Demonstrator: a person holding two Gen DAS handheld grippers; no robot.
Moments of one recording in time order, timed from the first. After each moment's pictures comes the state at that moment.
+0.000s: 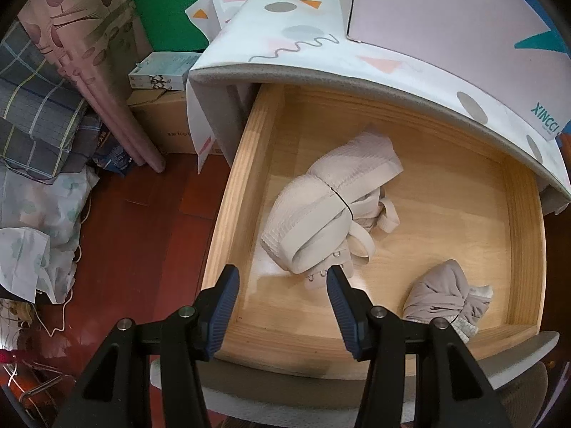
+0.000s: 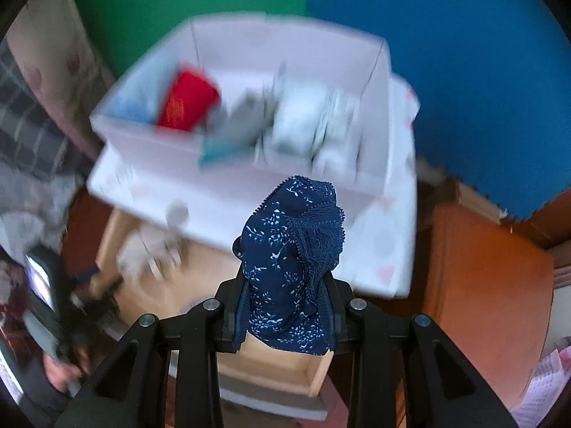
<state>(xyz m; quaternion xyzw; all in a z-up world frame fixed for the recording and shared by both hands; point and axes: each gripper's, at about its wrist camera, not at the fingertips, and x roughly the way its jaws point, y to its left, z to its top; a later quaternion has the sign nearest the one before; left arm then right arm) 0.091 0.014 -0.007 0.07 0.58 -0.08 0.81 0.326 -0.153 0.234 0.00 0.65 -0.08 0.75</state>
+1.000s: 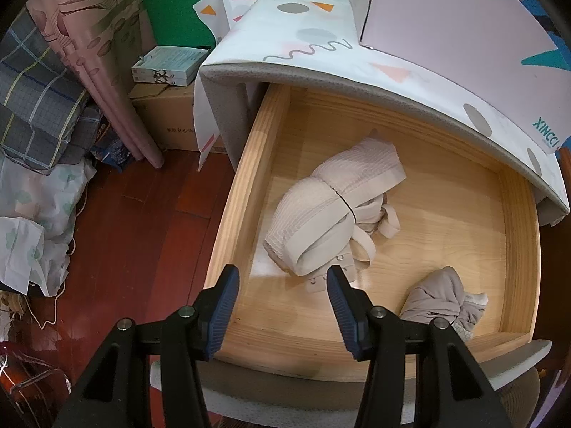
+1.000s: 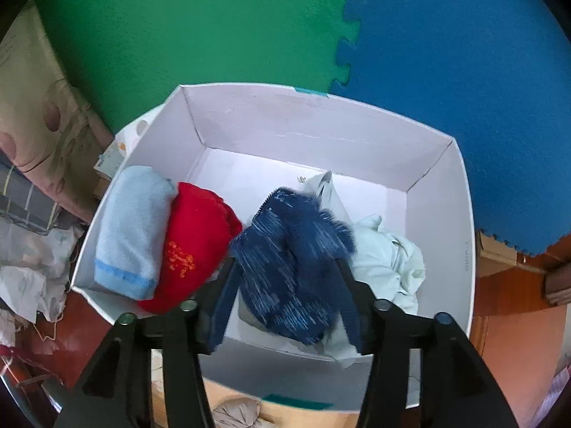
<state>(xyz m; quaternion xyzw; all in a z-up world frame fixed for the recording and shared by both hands) 0.096 0.022 -0.007 0.05 0.58 -0.08 0.81 0.438 -0.128 0.176 0.00 0.63 -0.08 0.78</state>
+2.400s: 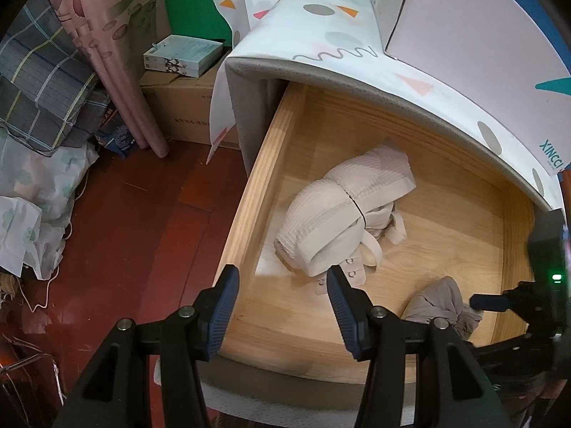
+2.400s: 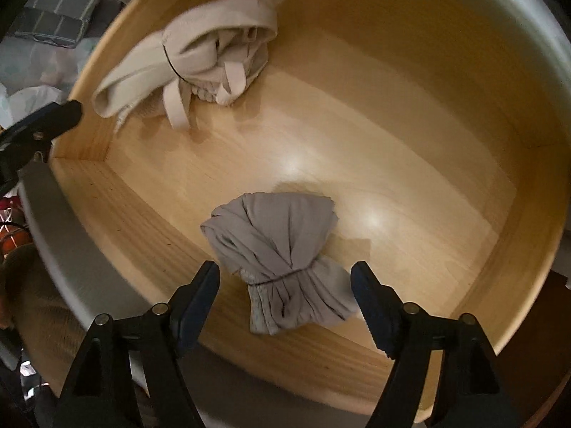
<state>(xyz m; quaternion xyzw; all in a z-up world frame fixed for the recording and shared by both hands) 0.098 0.038 -0.005 0.01 0.59 -0.07 0.81 0.225 -0.056 -0.016 -0.02 0.82 0.08 0.57</state>
